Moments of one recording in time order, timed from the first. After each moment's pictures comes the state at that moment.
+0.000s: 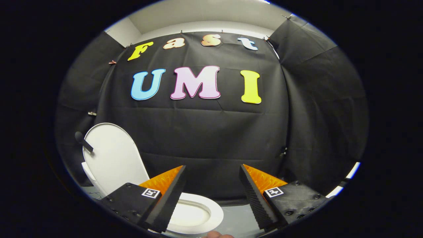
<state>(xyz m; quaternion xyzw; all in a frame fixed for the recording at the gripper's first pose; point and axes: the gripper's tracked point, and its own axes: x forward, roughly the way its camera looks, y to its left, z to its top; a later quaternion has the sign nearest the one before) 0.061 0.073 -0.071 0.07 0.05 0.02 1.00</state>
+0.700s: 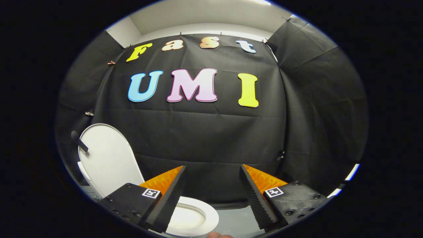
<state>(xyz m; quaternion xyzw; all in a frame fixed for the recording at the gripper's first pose) 0.073 0.060 -0.068 0.05 0.04 0.01 1.00</state>
